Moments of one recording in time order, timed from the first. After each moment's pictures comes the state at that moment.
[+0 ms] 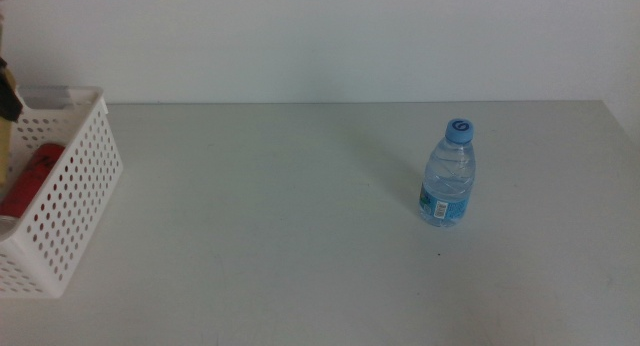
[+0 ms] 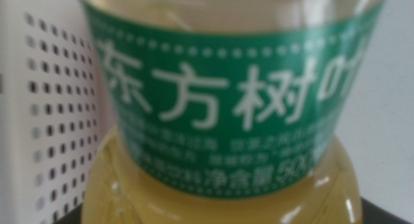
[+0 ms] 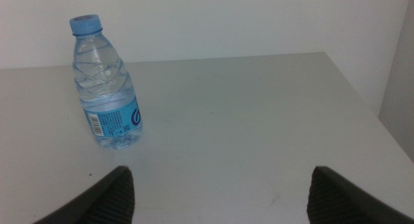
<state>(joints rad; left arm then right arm) 0.35 1.76 -1.73 -0.24 1.24 0.49 0.02 -0.01 0.03 -0.01 0.22 0.09</state>
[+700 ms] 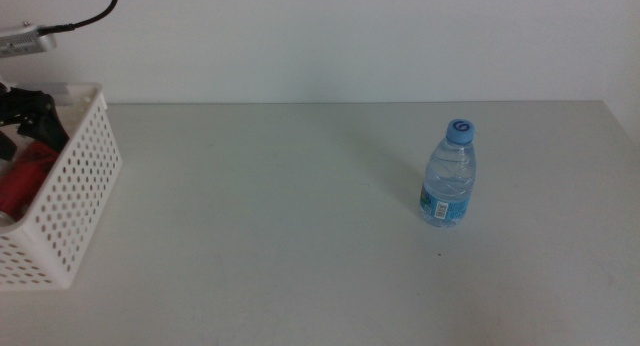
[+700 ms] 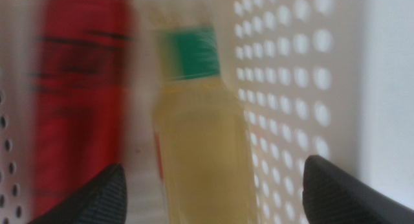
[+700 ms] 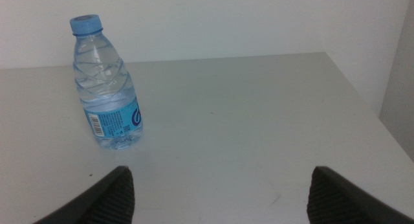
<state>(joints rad) 0.35 1.97 -1.74 -0.33 1.22 0.50 0.02 -0.01 0.03 -0.01 0.22 0.09</state>
